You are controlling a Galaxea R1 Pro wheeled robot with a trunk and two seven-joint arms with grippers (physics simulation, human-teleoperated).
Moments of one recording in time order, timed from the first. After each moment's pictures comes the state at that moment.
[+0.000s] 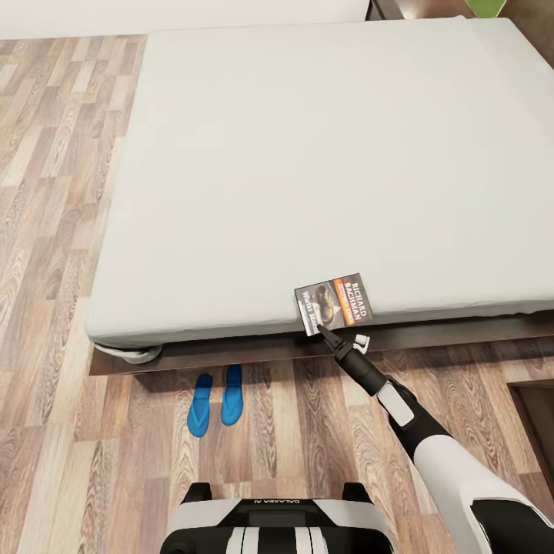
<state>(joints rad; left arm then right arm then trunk) -0.15 0.46 -0.28 0.01 0.09 -0.20 -0.07 -0.82 -0.03 0.00 -0.48 -0.84 0.21 1.07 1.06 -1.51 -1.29</state>
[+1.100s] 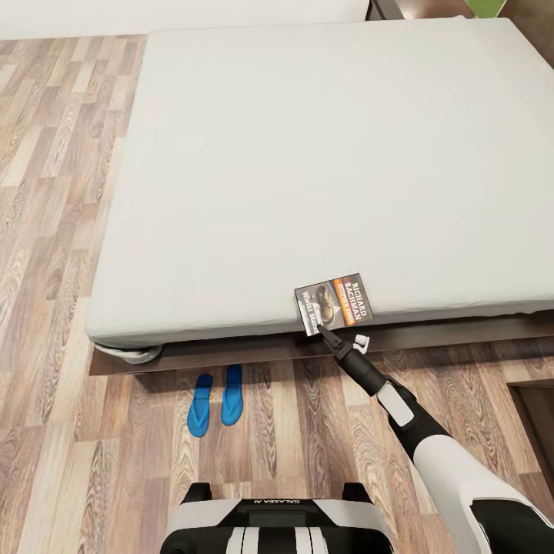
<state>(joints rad) -0.15 0.47 -0.28 0.01 0.09 -0.21 -0.07 -0.82 -0.03 0.00 -0.47 -0.84 0.21 1.07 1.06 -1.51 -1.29</state>
